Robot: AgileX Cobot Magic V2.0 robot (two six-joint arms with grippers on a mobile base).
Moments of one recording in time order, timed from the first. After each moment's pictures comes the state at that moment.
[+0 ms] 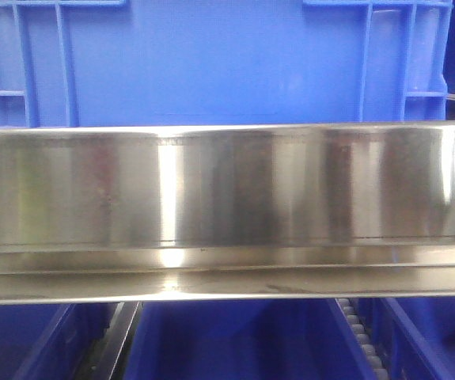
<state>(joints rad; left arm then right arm) 0.01 0.17 -0.60 0.02 0.22 0.00 0.23 0.20 -0.56 0.03 0.18 -0.06</state>
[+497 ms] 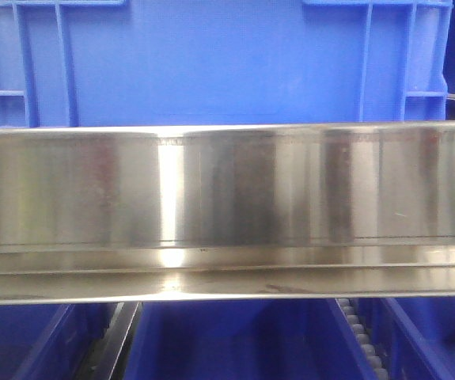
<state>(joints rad) 0.01 0.65 -0.98 0.03 0.41 0.00 0.23 0.75 -1.03 0.03 0.51 -0.06</state>
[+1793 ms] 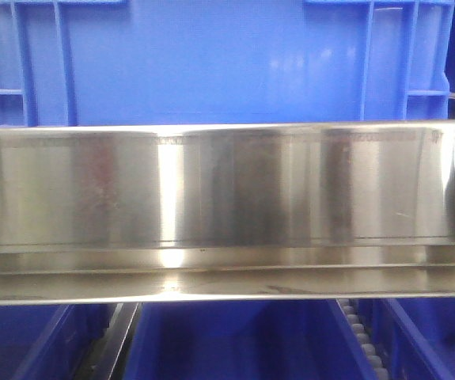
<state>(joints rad) -0.22 1.45 -1.61 0.14 0.71 -0.25 0.39 1.46 -1.56 0.00 0.81 0.18</state>
